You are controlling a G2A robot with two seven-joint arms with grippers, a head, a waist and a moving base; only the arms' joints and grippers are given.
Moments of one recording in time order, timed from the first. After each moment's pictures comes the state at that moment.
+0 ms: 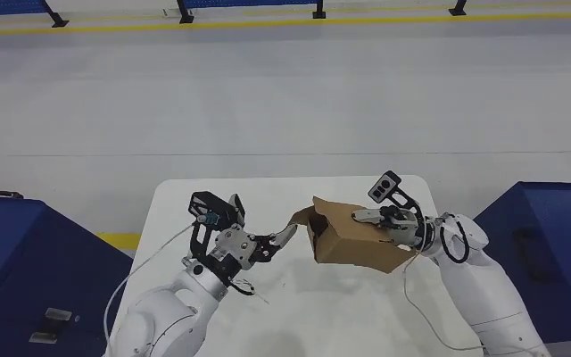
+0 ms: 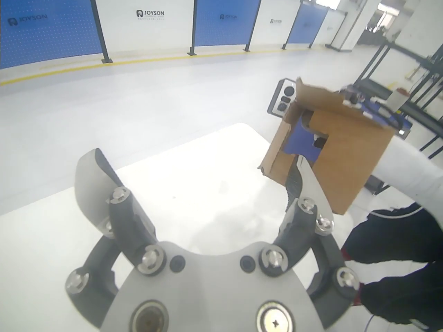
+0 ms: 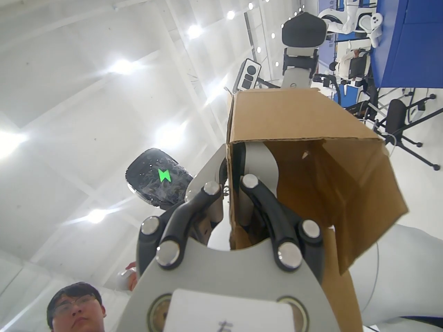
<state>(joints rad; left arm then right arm) 1.55 -1.21 -1.27 -2.31 0.91 -0.02 -0.50 -1.21 -1.03 1.33 -1.55 1.03 0.17 1.30</state>
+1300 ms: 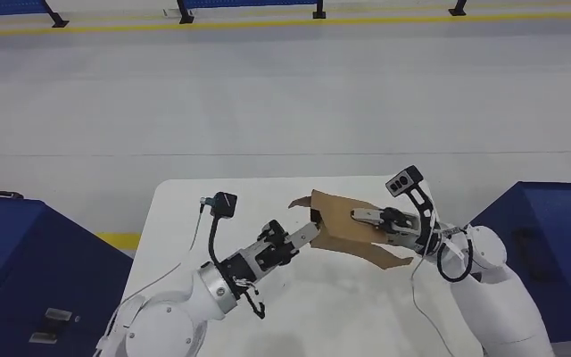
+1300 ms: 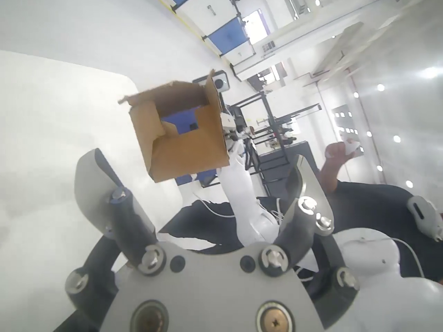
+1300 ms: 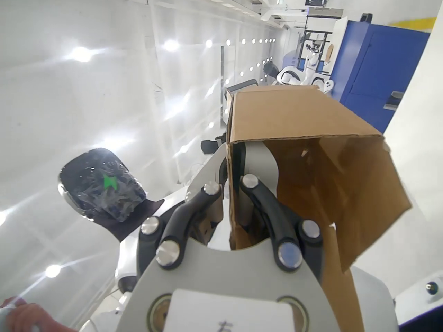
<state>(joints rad) 1.45 -1.22 -1.18 -2.35 0.22 0.34 -0.57 -1.34 -1.02 1.43 -1.74 0.82 -0.04 1.12</state>
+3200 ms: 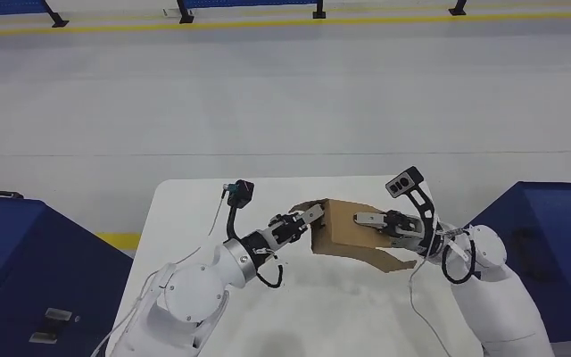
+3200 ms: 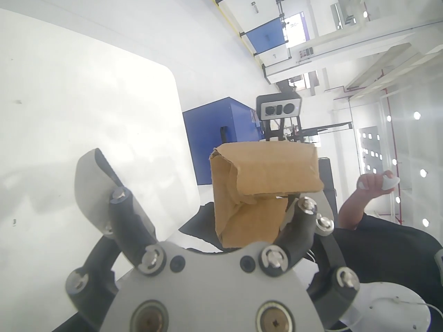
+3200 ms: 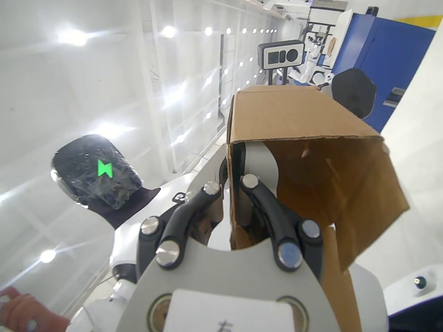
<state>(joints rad) 1.30 -1.24 -1.11 -2.15 0.14 0.45 -0.56 -1.31 -1.02 1.42 -1.68 0.92 -0.03 1.21</state>
